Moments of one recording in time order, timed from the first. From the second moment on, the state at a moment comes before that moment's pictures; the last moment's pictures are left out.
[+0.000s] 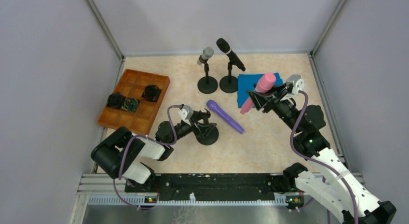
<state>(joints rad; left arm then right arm) -0.66 1.46 0.22 1.39 0.38 -0.27 0.49 0.67 0.67 0.31 -0.23 0.22</state>
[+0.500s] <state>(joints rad) -0.65 1.57 0.22 1.47 0.43 -0.32 0.49 0.67 0.67 0.30 -0.24 0.22</state>
